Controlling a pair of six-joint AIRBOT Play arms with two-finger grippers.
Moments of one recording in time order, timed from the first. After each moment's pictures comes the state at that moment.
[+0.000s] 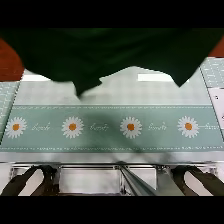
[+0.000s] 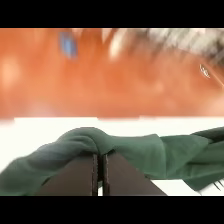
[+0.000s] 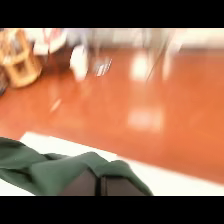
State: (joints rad) left arm 0.38 -0.89 1.63 0.53 -1.19 -1.28; right arm -0.18 -0.99 2.03 -0.87 1.29 1.43
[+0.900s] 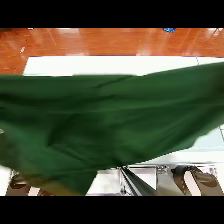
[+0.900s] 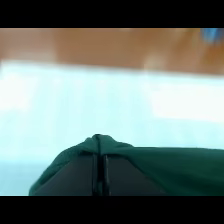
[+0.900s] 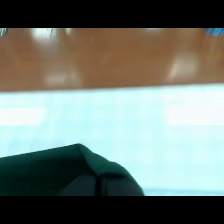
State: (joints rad) left arm 0.20 -0.46 1.41 1.32 -1.45 -1.56; right arm -0.22 -0.56 1.50 -1.20 1.45 1.56
